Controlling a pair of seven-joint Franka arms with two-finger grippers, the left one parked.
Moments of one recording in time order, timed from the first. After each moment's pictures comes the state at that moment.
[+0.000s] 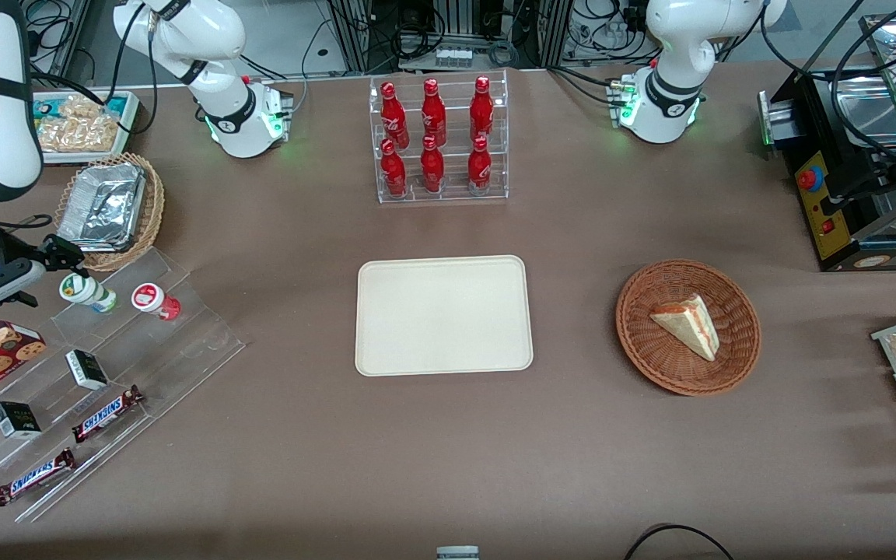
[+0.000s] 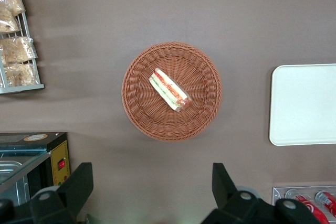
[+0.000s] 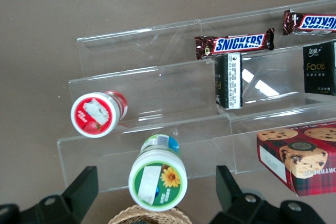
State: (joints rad) arm -0.20 -0.03 -0.12 -2.14 0.03 2.16 -0.92
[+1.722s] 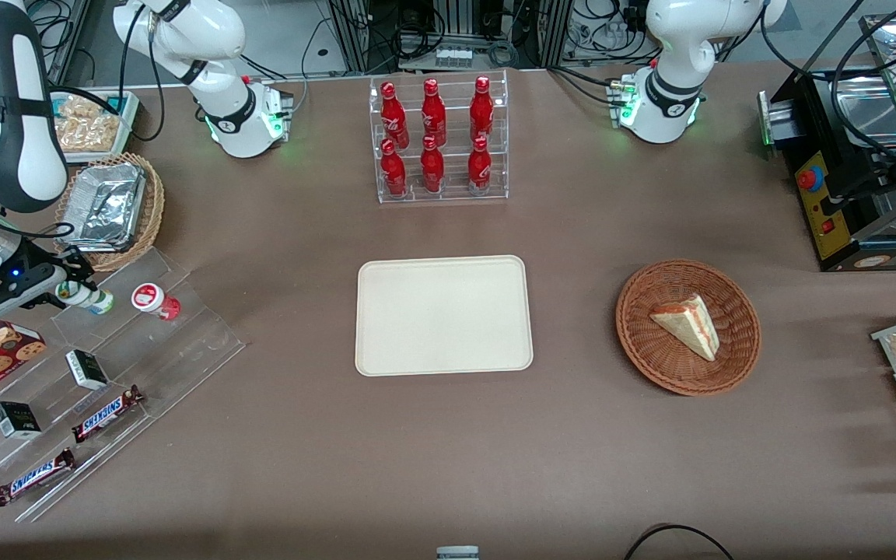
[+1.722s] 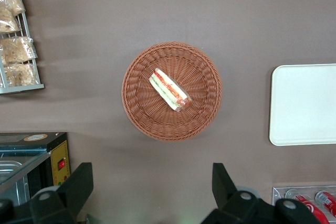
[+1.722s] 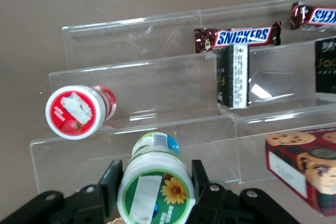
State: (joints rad) arm -0.18 -0.02 -0.15 -2.20 0.03 2.26 -0.95
